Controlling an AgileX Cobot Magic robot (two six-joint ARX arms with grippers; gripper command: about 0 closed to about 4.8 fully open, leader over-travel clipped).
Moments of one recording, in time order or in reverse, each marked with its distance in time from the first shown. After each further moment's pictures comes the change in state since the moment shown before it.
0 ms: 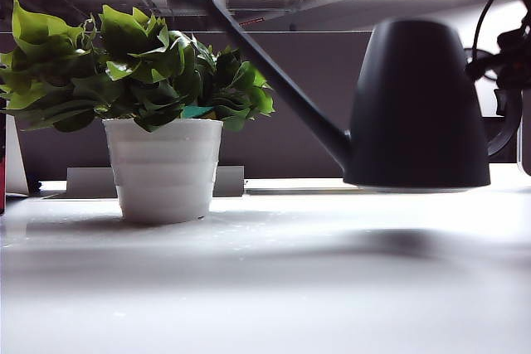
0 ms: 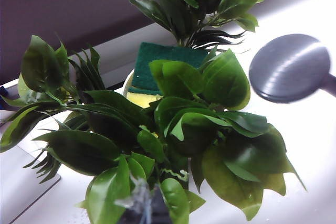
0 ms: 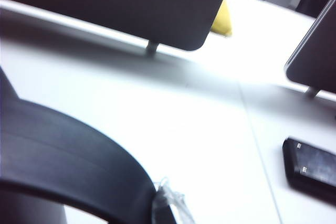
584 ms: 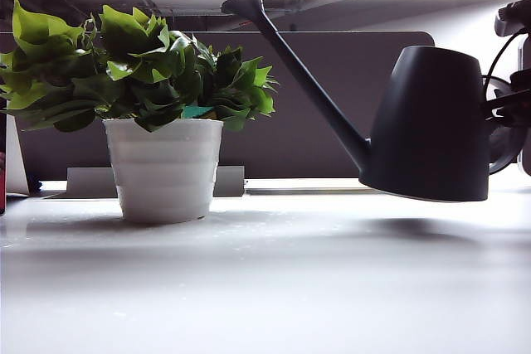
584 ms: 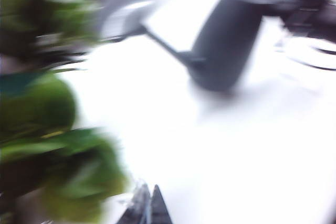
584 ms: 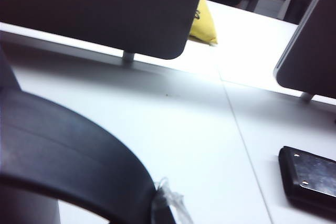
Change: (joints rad) left arm -0.052 0.008 0.000 -0.012 0.473 0.020; right arm -0.177 0.297 0.012 0.359 -0.155 0.001
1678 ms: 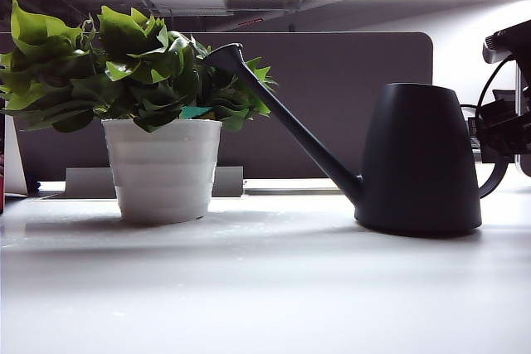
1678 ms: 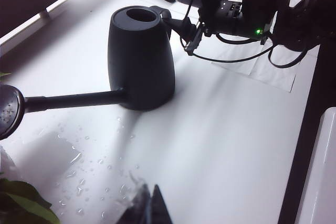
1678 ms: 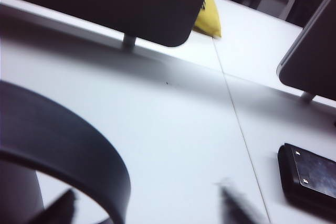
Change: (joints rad) left arm -0.092 0.026 -0.002 0.015 0.114 0.092; right arm 0.002 0.098 0.006 0.060 0.000 -0.083
